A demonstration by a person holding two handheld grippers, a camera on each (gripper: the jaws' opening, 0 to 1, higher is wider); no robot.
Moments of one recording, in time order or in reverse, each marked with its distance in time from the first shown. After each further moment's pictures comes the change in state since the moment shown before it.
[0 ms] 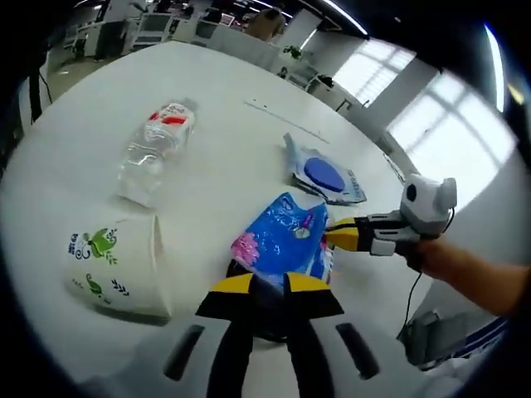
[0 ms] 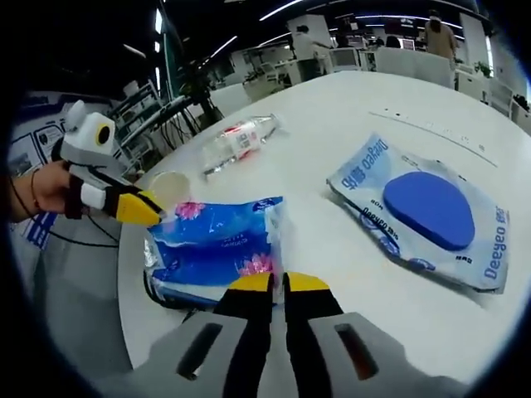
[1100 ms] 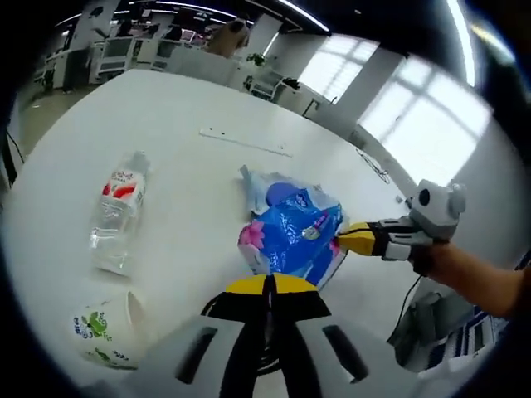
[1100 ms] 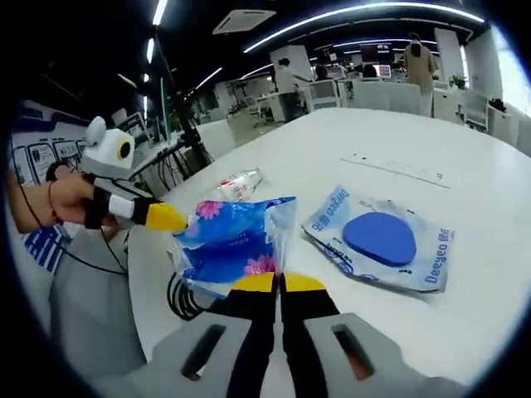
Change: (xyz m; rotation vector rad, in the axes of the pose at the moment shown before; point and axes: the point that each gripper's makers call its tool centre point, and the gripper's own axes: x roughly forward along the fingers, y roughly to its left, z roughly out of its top) left arm -0.003 -0.055 0.057 0.174 -0.048 -0.114; right arm -0.078 -0.004 0.041 0.044 -0.194 -0.110
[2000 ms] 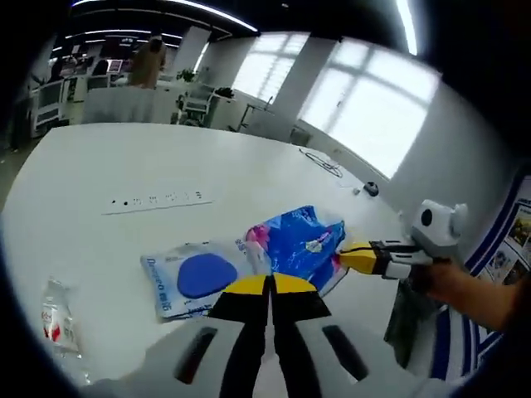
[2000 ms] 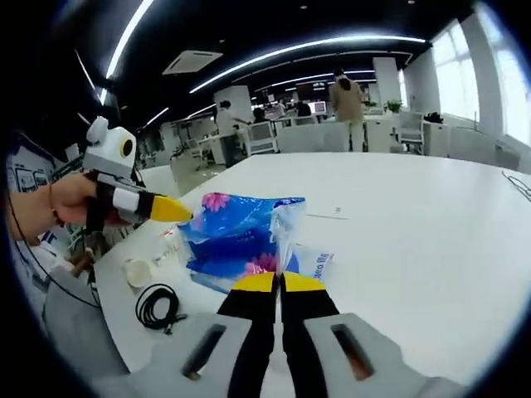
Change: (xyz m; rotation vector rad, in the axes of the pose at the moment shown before) left arm 0.083 -0.141 0.097 0.255 -0.017 -0.241; right arm -0.133 -0.094 0.037 0.092 -0.220 -0.327
